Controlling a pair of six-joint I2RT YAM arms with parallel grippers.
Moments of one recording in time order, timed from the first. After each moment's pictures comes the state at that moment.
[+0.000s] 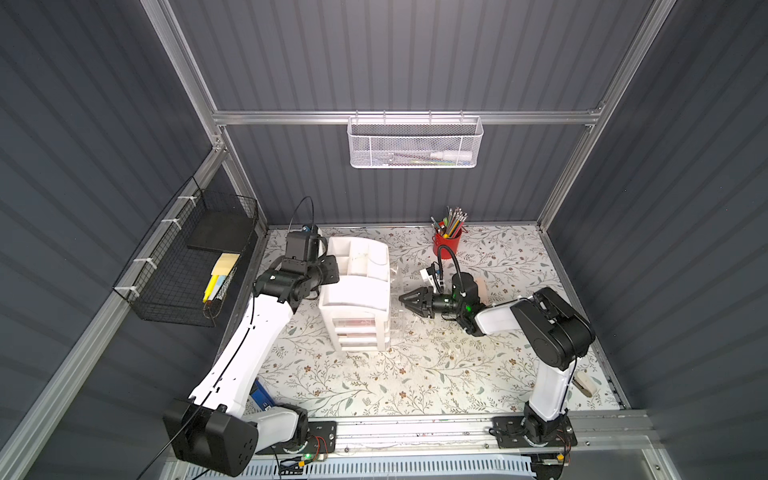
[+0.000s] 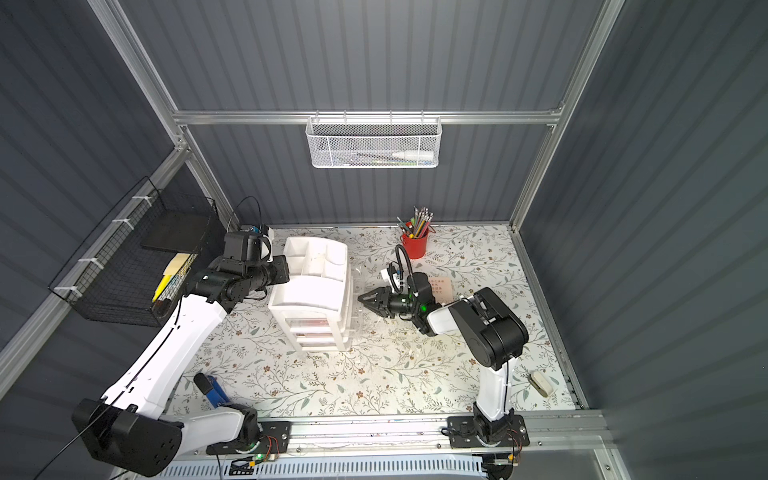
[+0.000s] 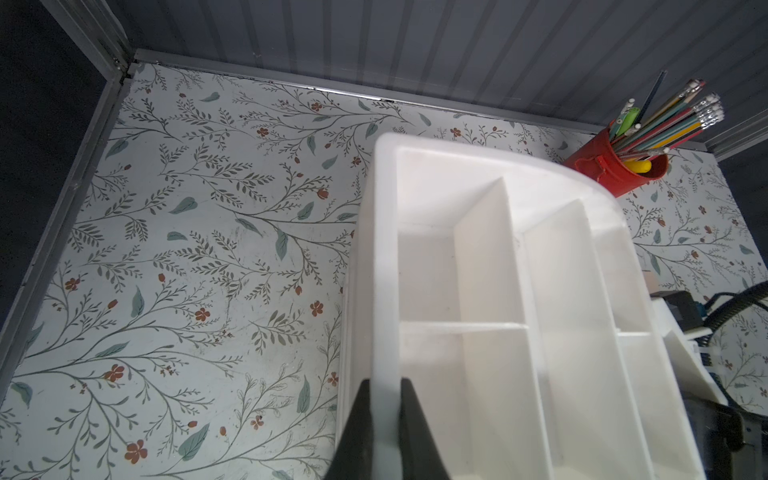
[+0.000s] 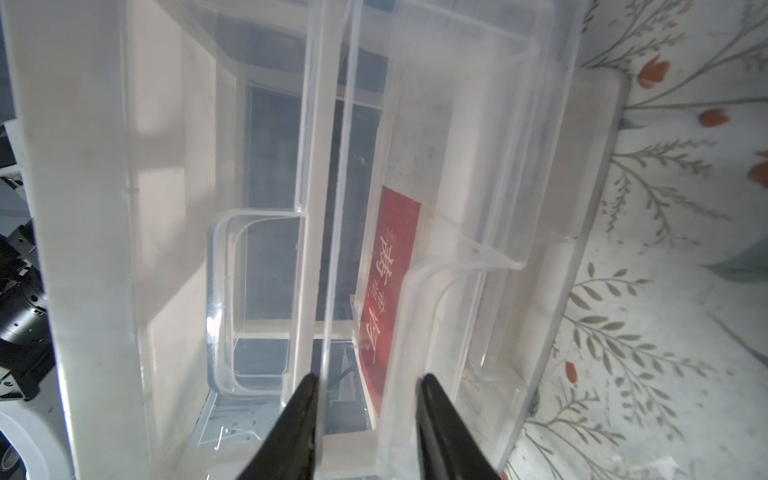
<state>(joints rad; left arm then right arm) -0.29 1.26 1.27 -0.74 -0.05 -0.30 0.52 1.88 0.76 0.87 -0.86 1.15</state>
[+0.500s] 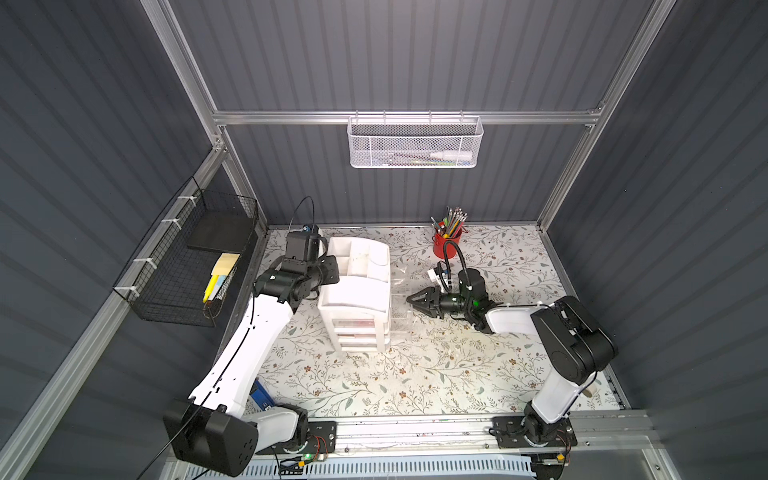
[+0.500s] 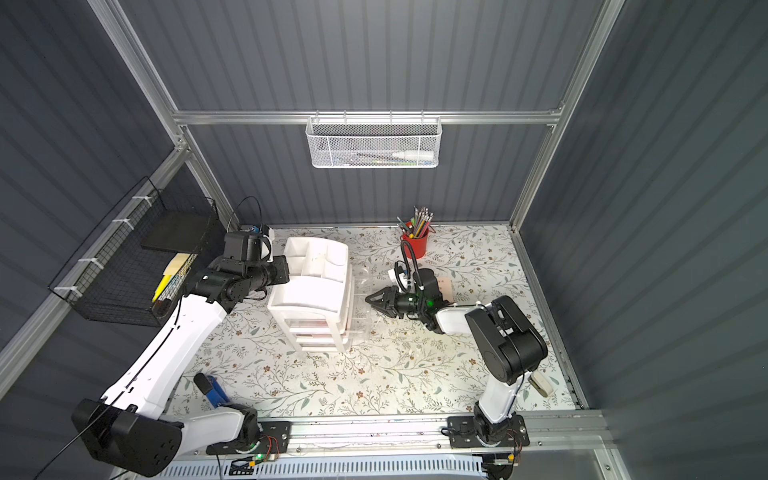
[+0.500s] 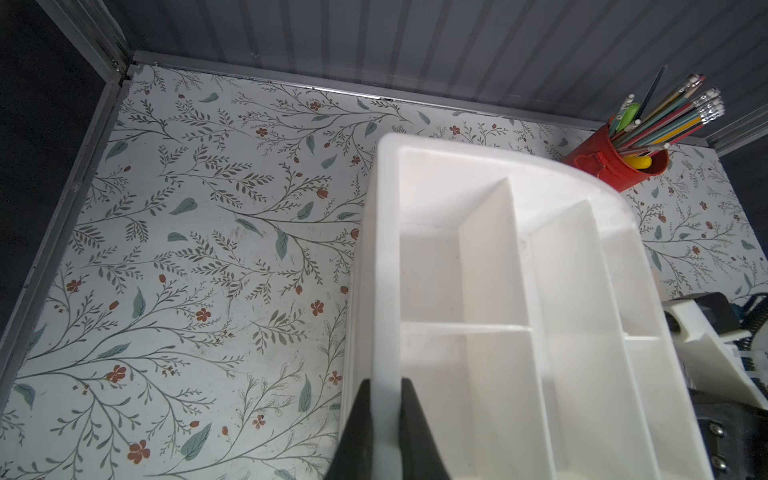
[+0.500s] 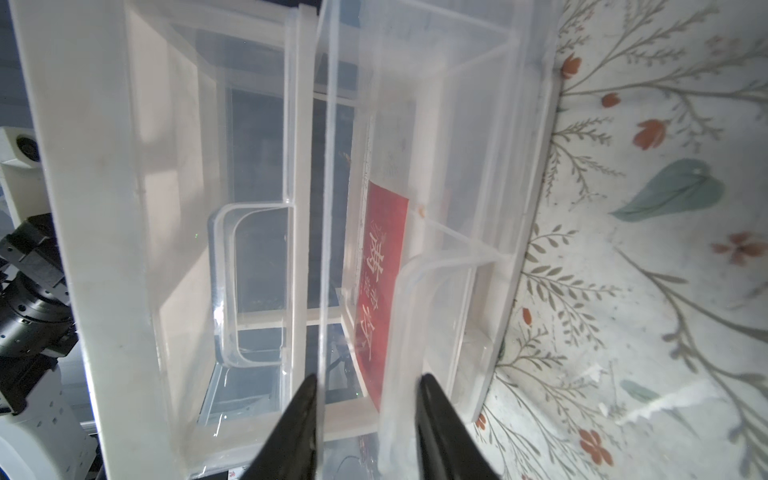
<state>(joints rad) -0.29 1.26 1.27 -0.74 -0.05 -0.29 0.46 1.74 0.75 0.58 -0.86 1.05</state>
